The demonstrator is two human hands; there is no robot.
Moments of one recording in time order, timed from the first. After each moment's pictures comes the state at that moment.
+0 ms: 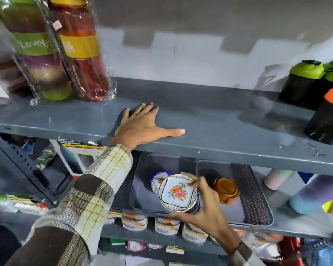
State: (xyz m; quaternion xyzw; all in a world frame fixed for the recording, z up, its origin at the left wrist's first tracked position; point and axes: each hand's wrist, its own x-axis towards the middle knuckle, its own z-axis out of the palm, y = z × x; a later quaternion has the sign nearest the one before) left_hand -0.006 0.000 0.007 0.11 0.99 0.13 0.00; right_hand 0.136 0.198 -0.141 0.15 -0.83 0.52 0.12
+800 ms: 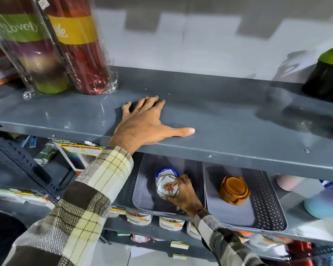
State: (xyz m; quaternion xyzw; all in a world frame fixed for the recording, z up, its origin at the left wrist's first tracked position) left_hand -0.013 0.001 0.001 0.11 0.99 0.13 -0.02; right_hand 0.017 0.168 -0.288 0.03 -0.94 0.33 -0.07
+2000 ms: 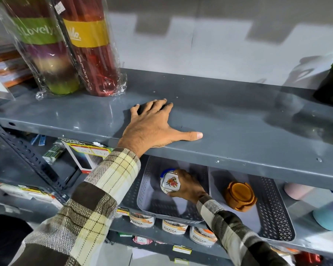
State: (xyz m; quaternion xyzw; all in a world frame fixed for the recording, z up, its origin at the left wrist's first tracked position) left_hand -0.014 0.002 0.002 0.11 0.99 0.12 -0.02; right_hand -0.028 0.168 -0.270 0.10 -0.97 0.21 -0.12
